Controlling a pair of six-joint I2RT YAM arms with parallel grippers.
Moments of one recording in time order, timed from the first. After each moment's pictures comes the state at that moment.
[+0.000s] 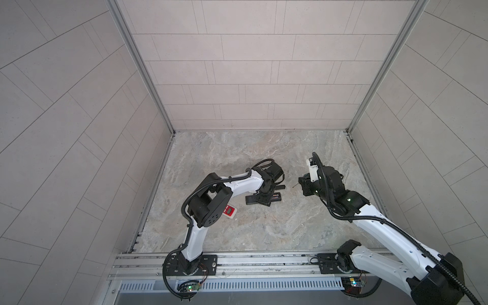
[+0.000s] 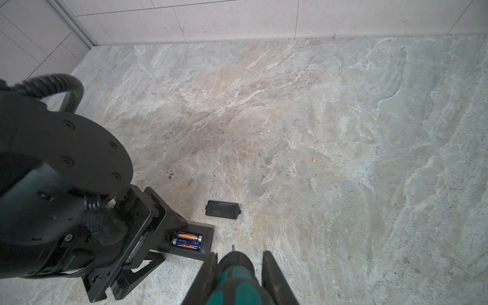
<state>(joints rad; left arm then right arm) -0.82 2.03 1.42 -0.73 0.05 -2.05 0.47 0.97 0.73 -0.37 0.09 0.30</state>
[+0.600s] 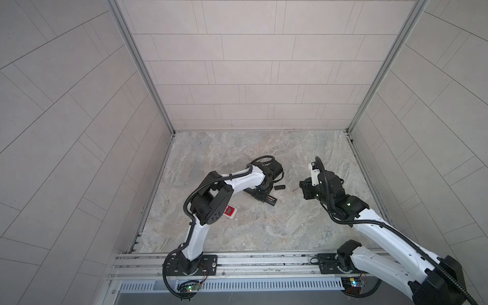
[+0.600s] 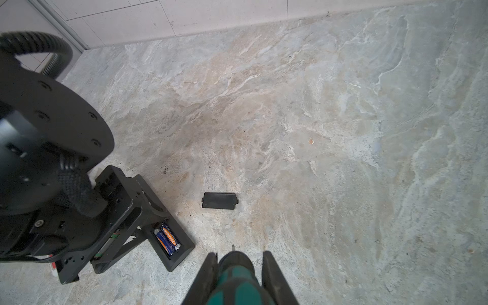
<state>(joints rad) -0.80 2.08 1.54 -0.95 -0.05 -1.80 0.47 0.92 0.63 -0.32 0.09 0.38</state>
